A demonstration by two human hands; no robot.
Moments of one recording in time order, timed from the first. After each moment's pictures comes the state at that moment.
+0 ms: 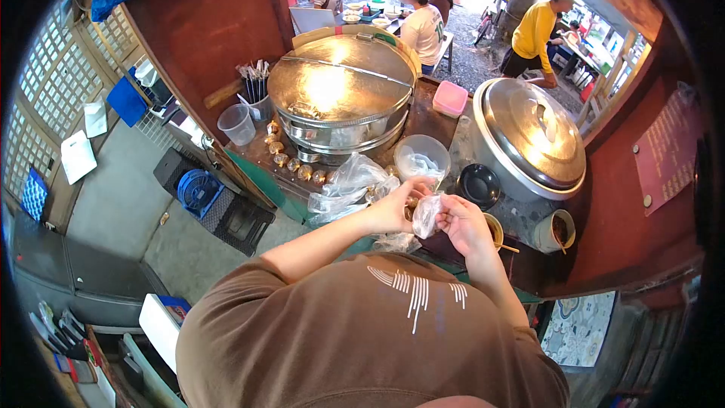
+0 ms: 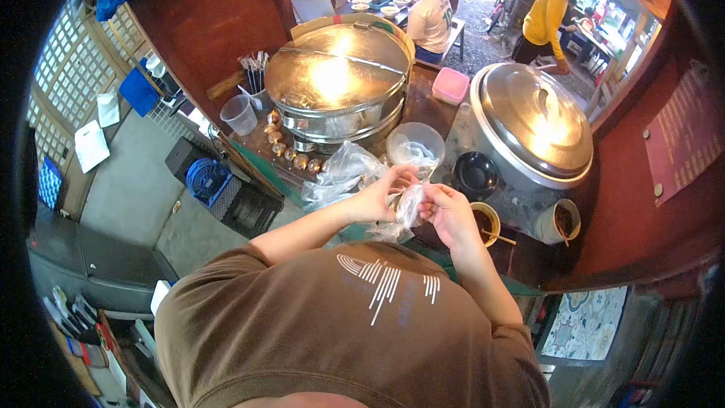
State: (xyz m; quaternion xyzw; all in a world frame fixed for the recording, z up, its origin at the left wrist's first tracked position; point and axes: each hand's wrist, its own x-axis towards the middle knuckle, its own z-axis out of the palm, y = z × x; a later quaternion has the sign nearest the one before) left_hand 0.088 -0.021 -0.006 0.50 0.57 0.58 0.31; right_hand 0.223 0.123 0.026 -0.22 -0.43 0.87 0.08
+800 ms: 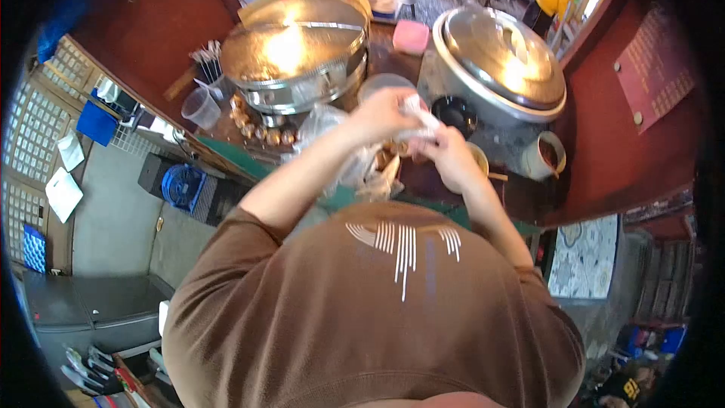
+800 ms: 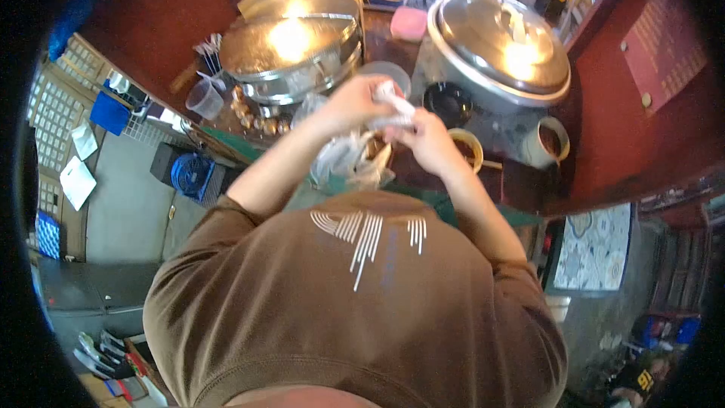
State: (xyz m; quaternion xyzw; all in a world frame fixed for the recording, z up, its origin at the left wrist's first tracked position) left_hand 0.080 0.028 0.064 0.51 0.65 0.47 0.31; right_hand 0.234 0.138 0.017 -0.11 -0.78 0.60 0.13
